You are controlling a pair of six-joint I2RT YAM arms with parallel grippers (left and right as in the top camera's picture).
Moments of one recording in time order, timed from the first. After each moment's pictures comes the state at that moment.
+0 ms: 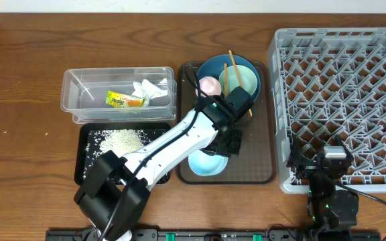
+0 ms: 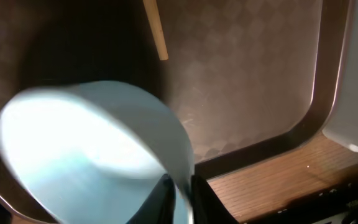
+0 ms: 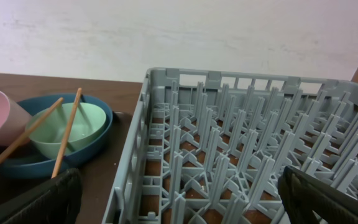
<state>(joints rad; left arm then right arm) -0.80 1.83 1.41 -1.02 0.20 -0.59 0.09 0.01 0.01 -0.06 0.11 -0.04</state>
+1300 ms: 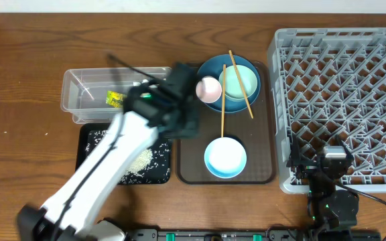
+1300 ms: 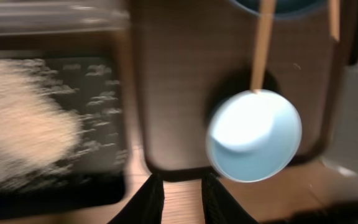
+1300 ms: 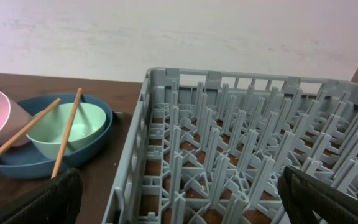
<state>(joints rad) -0.52 1.49 1.41 -1.22 0.07 -0.55 0.09 0.01 0.01 -0.06 0.11 -0.04</state>
